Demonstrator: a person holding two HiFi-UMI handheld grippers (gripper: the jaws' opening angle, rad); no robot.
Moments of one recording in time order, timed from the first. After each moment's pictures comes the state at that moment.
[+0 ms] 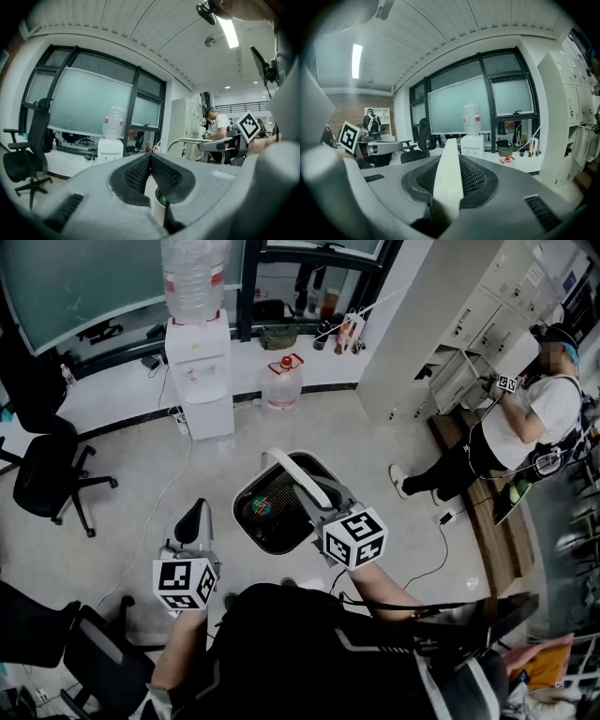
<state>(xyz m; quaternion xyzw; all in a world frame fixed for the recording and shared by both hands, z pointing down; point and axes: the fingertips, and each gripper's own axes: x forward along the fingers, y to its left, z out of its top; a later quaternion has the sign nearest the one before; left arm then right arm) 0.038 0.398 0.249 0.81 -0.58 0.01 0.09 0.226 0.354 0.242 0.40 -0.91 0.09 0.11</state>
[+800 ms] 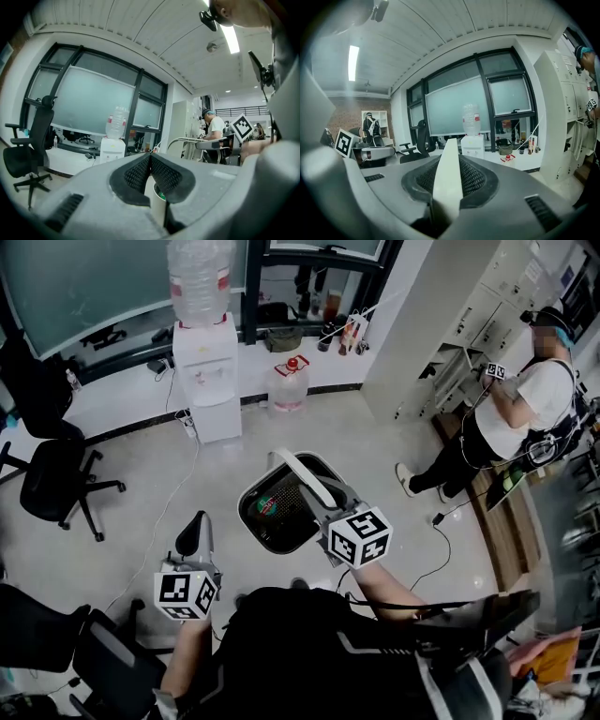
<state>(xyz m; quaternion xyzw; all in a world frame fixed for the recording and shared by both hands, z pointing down) -0.001 0.426 0.254 0.81 -0.58 -0.01 0.10 0.202 0.361 0.241 0.41 -0.90 0.10 0.09</state>
